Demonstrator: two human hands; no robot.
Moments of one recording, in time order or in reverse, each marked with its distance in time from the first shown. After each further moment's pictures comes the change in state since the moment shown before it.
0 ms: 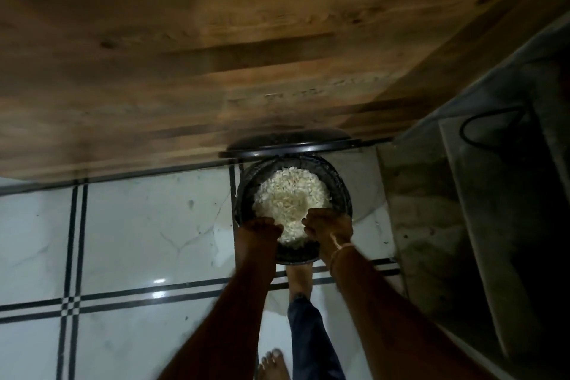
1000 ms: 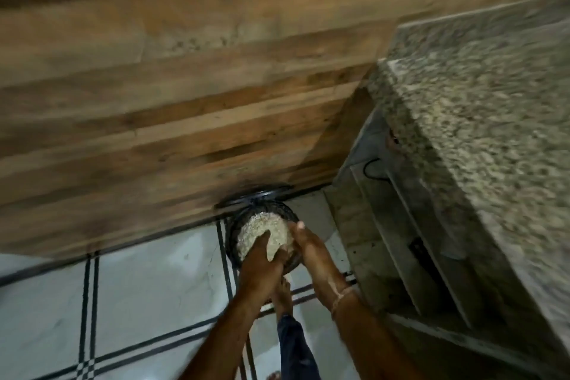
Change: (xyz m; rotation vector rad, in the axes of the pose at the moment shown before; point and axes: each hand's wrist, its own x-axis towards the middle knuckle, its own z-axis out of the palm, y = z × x) left_hand -0.275 0.087 -0.081 0.546 -0.377 0.453; right_hand -0.303 -0.086 -0.105 0.035 -0.320 -0.309
